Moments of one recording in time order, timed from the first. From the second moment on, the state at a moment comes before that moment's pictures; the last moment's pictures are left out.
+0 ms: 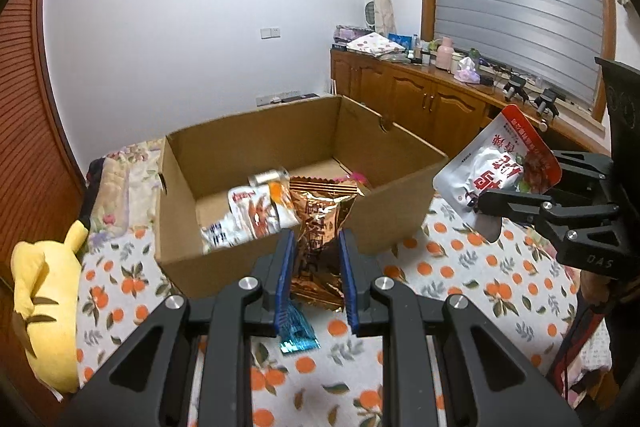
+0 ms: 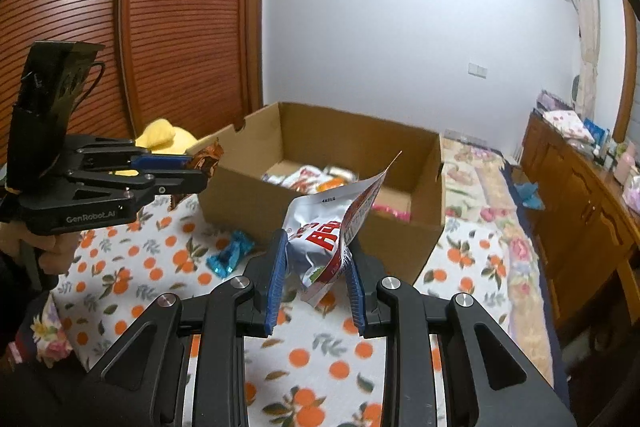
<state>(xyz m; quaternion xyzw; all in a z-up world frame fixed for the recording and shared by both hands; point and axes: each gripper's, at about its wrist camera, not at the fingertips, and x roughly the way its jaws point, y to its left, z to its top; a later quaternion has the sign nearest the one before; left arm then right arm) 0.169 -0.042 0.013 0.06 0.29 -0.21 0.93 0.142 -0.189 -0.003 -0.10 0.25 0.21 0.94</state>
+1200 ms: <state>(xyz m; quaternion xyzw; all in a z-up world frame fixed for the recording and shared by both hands) 0.299 -0.032 0.003 0.08 0.35 -0.17 0.92 0.271 -0.173 -0.006 -0.12 0.27 0.24 0.93</state>
